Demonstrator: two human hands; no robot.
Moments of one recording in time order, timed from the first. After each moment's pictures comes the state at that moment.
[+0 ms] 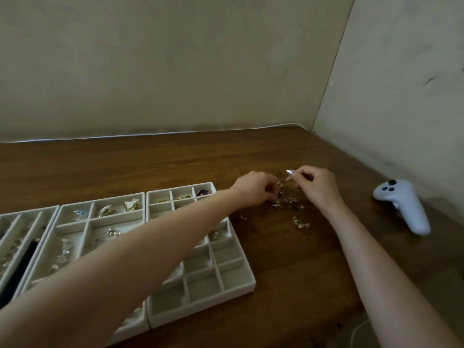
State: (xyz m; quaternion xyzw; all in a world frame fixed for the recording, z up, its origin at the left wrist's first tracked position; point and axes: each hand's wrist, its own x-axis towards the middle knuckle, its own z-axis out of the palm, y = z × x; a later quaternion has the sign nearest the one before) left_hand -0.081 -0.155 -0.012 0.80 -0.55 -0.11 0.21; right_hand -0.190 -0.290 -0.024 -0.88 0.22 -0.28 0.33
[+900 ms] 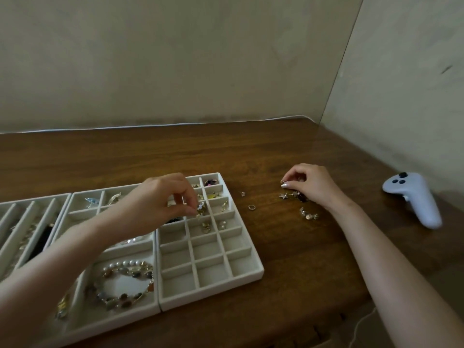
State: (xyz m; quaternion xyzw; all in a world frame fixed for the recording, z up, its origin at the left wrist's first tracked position) left_hand -0.085 0.040 0.006 0.80 -0.52 -0.01 0.29; right_hand -0.180 -0.285 -0.030 -0.93 0.16 -0.17 0.27
